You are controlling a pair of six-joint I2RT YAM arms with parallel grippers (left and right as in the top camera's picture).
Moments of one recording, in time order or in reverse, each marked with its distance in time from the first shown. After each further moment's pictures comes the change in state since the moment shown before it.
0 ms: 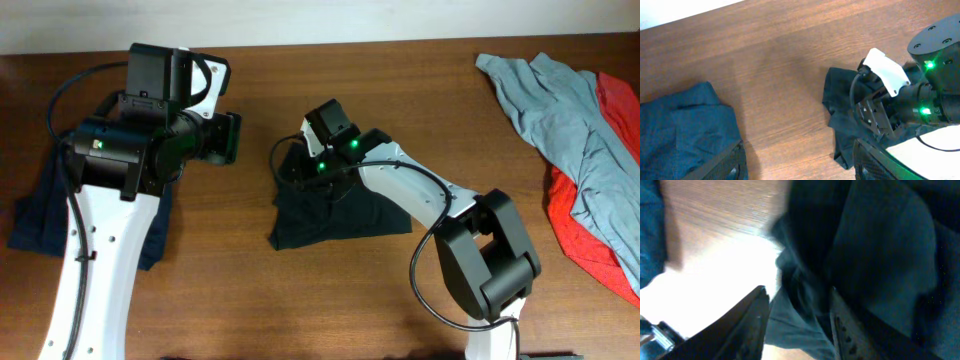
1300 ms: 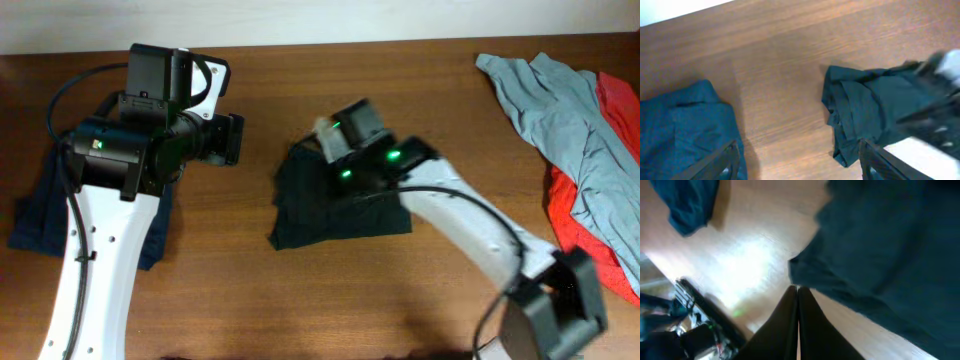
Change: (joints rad) left arm 0.000 0.000 0.000 -0.010 0.004 -0.004; right arm -0.030 -0.321 -0.119 -0.130 -0.049 -0.108
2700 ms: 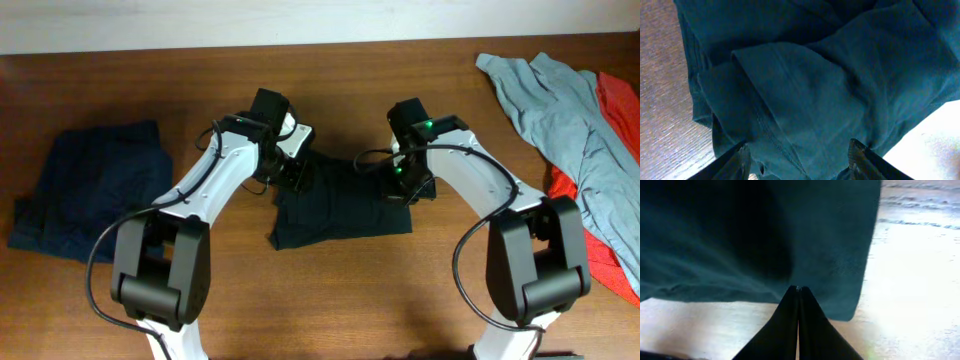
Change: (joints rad) left arm -0.127 0.473 -0.330 0.386 0.315 0.005; right arm -0.256 0.206 -0.002 -0.303 0.274 0.016
